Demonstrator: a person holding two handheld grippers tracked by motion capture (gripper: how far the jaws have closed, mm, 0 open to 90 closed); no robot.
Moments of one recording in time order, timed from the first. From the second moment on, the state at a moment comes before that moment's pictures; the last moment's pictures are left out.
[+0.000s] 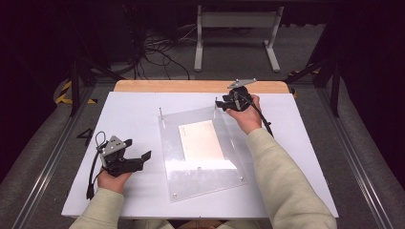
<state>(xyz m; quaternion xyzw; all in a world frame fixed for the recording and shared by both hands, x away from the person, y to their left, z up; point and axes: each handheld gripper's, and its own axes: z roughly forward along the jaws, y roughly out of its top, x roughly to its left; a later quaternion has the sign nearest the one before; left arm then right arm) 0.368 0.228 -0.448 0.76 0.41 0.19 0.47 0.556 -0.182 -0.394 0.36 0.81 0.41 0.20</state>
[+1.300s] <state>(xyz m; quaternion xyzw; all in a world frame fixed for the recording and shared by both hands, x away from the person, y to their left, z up) 0.369 0.226 -0.448 0.76 0.41 0.19 0.47 0.562 -0.193 -0.404 0.36 0.82 0.39 0.23</state>
